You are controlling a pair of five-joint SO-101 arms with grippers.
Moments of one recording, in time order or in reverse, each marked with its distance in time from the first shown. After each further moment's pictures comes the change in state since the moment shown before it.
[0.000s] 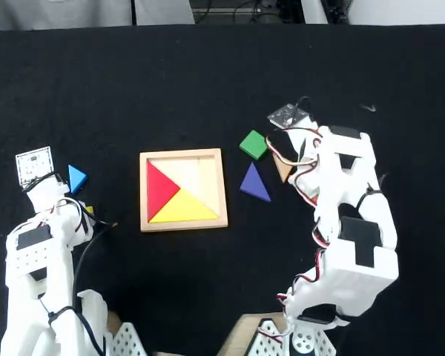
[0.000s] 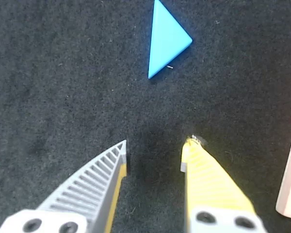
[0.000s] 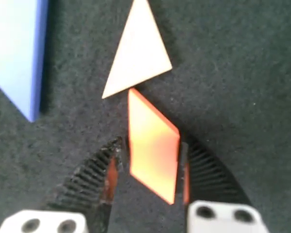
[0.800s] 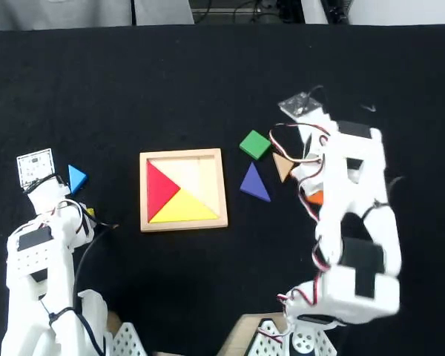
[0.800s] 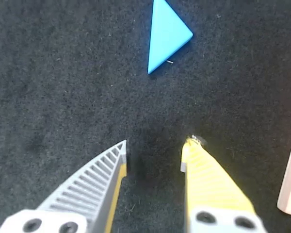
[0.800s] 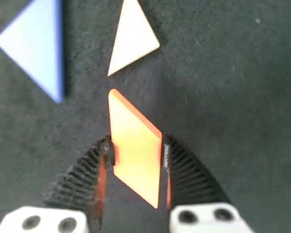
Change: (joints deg) left arm 0.1 -0.4 0.9 0.0 0.0; right arm -0.4 -14.4 -0.1 11.2 -10.5
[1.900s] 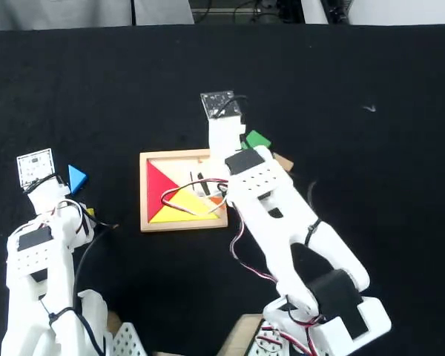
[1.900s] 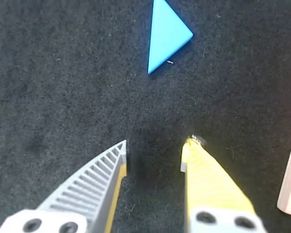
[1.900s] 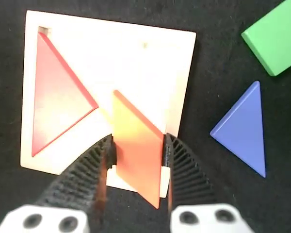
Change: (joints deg) left arm 0.0 0.0 0.0 0.0 0.0; right arm -37.4 -8.5 11.0 -17.1 -53.1
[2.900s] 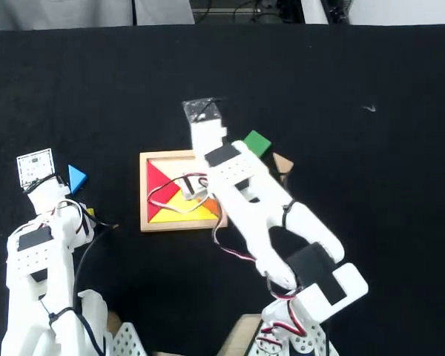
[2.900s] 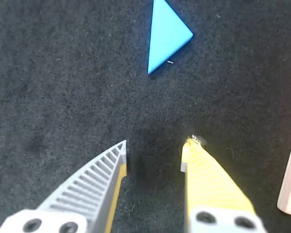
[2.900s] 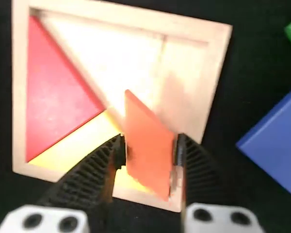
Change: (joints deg) left arm 0.0 0.0 0.0 0.0 0.0; right arm -3.7 12.5 -6.3 -0.3 -0.2
